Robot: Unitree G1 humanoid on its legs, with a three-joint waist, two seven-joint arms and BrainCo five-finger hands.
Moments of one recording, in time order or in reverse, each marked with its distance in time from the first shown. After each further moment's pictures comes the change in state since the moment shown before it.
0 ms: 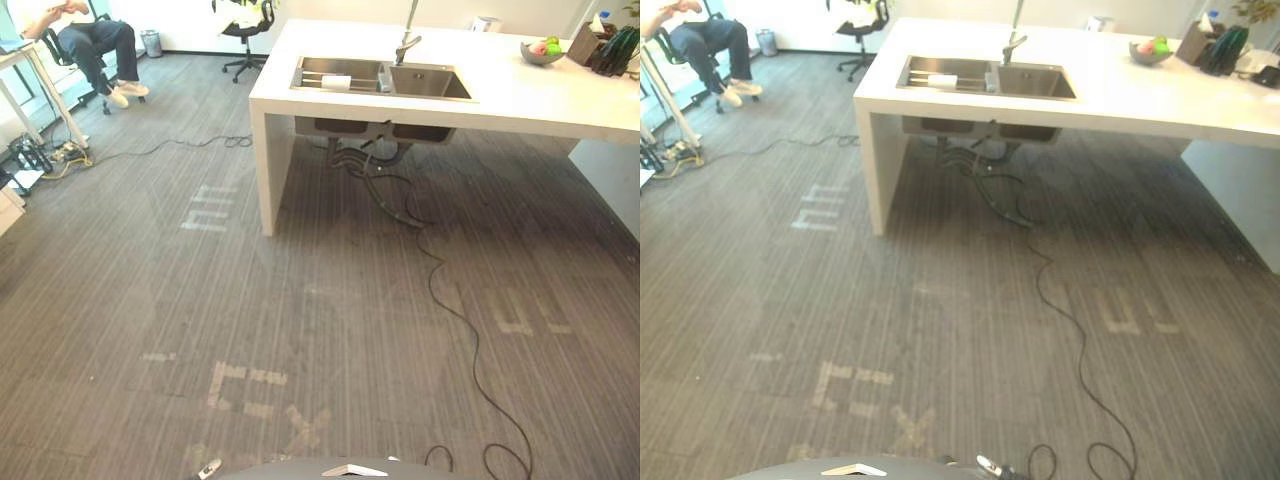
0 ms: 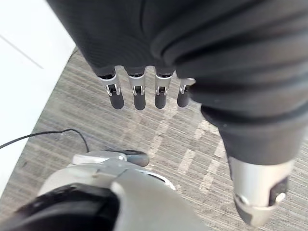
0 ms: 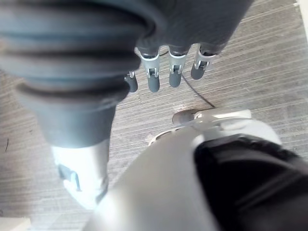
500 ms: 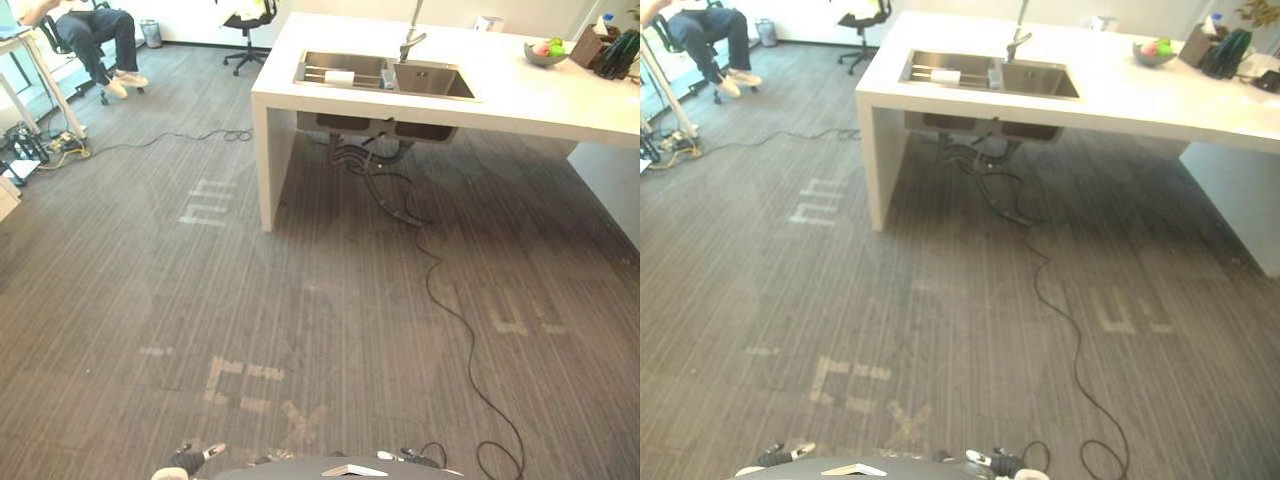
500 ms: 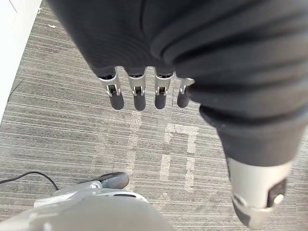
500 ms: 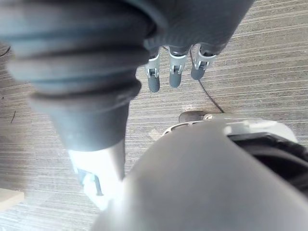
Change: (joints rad) left arm -0.012 0.001 -0.073 -0.017 0.186 -0.136 0.092; right arm -0.031 -0.001 0.057 -0.003 -0.069 0.004 0.006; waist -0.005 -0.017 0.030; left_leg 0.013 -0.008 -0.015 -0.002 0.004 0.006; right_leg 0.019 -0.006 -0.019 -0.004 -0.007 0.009
